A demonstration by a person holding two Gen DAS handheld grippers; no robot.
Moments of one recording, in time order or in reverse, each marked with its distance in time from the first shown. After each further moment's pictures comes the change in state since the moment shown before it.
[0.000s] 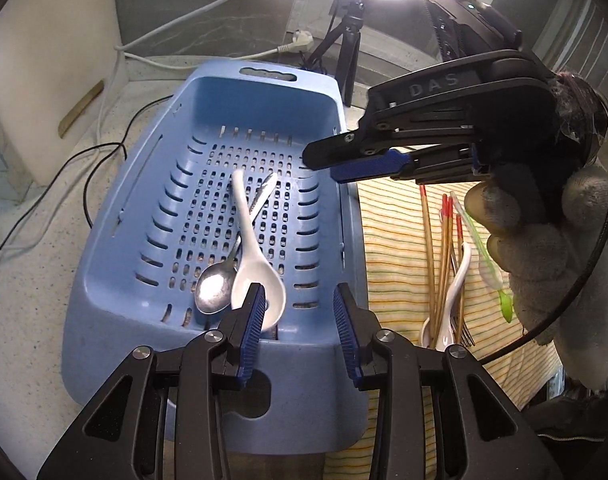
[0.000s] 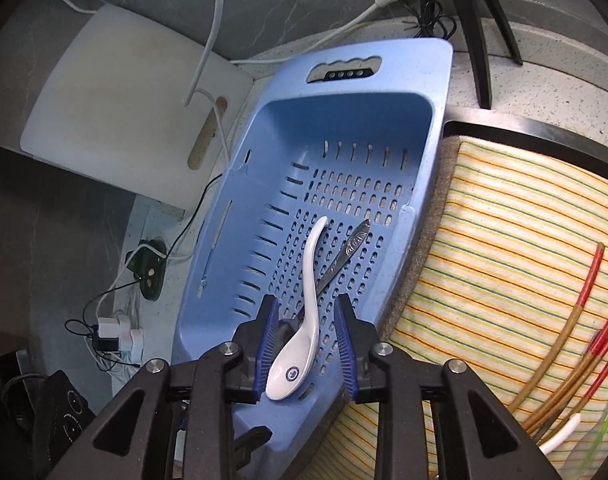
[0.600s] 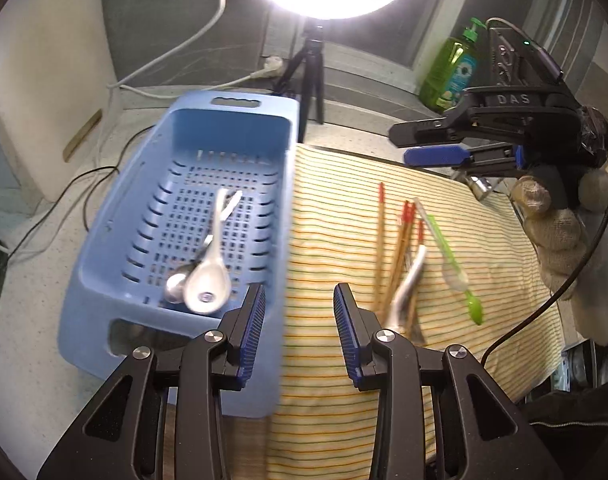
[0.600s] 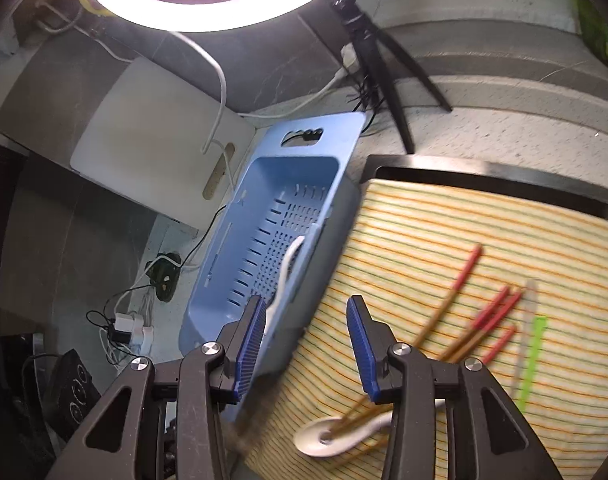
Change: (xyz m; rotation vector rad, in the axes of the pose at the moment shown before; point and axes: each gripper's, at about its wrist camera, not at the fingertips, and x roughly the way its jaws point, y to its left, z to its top) left arm -0.029 -0.061 -0.013 0.023 -0.065 0.032; right arm -0.121 -0.057 -0.026 -0.069 -0.139 0.001
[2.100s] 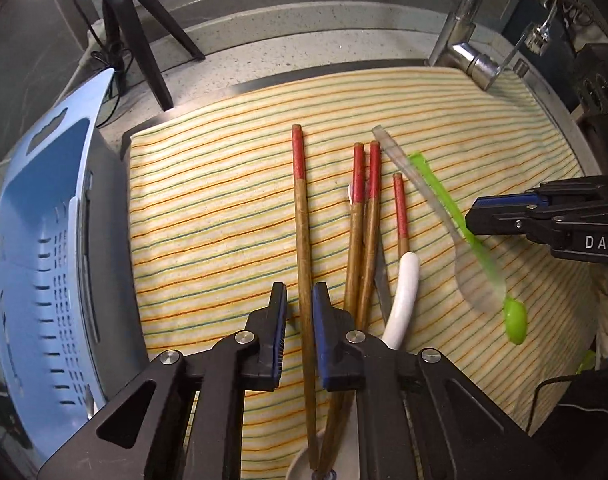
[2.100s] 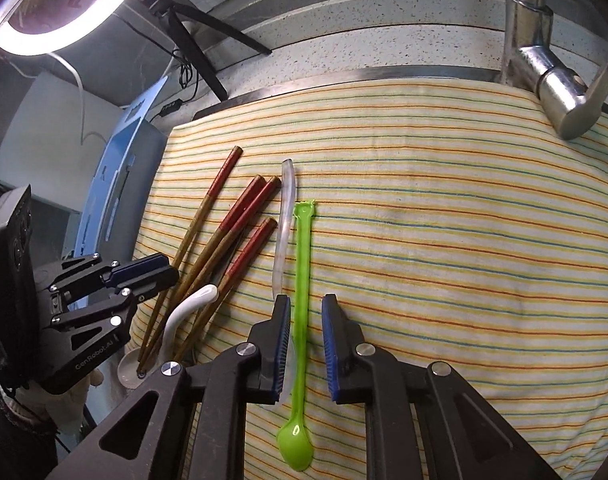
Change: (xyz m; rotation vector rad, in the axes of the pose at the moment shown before) left arm 0.156 -0.094 0.048 0.377 0.345 0.042; right arm -0.002 -0.142 -0.080 0.157 0.069 -0.222
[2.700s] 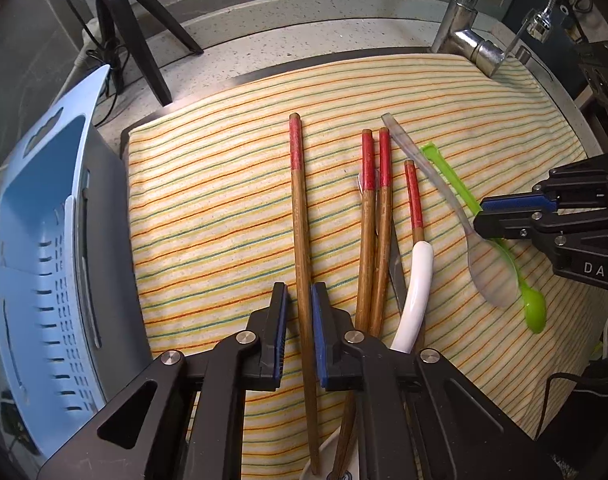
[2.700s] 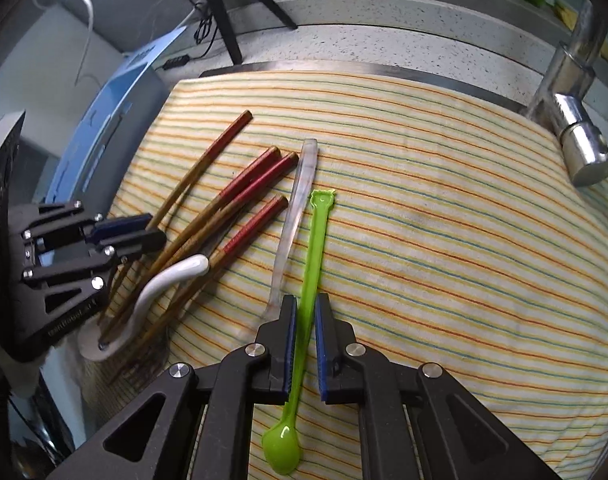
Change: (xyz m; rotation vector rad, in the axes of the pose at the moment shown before) left arm 0.007 -0.001 -0.003 0.028 0.018 0.012; right arm 0.011 0.021 0.002 -0.191 0.060 -0.133
